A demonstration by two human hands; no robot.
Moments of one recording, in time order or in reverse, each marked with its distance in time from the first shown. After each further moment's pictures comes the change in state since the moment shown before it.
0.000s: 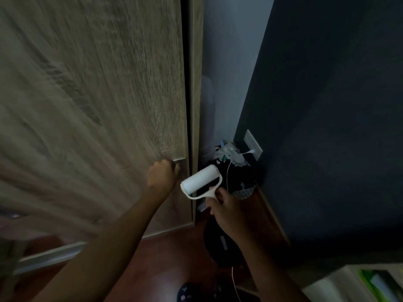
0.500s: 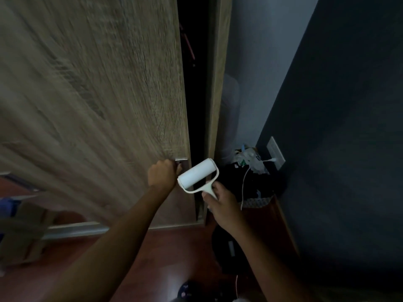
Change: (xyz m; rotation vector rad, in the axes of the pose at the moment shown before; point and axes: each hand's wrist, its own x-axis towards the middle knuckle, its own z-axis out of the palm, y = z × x) left_hand -0.014 -0.024 -0.012 0.162 0.066 -0.143; right_hand 0.026 -0.017 0.014 -0.069 -0.170 -0.174
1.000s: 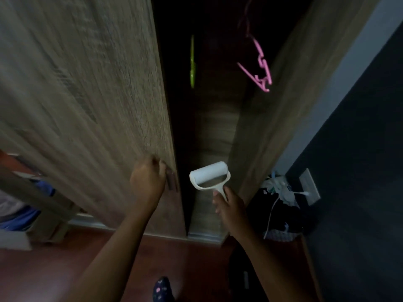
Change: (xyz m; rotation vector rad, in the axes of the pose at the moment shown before) left_hand -0.017 -0.143 -0.066 -0.384 0.474 -0.341; right_hand 0.044 -0.052 0.088 -0.023 -0.052 -0.067
